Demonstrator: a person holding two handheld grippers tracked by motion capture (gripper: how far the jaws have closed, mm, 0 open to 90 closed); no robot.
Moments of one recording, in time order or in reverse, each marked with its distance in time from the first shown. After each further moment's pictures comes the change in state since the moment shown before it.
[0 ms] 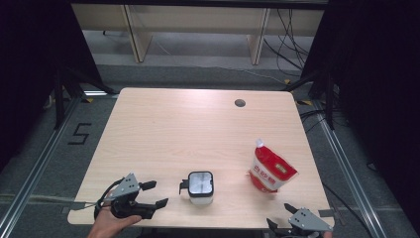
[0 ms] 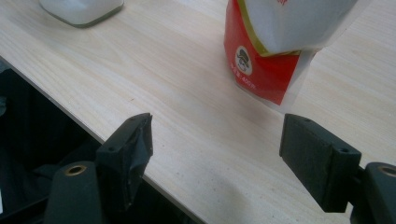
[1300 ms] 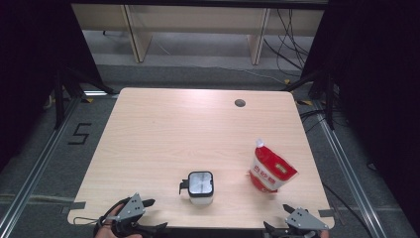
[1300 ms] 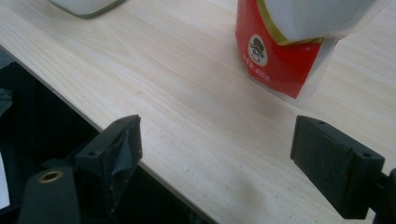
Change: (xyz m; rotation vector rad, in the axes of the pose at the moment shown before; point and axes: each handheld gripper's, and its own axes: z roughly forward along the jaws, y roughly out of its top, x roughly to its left) left arm -0.025 -0.035 0.002 0.138 0.003 0.094; right arm 0.002 -0.002 0.008 0.013 0.021 -0.014
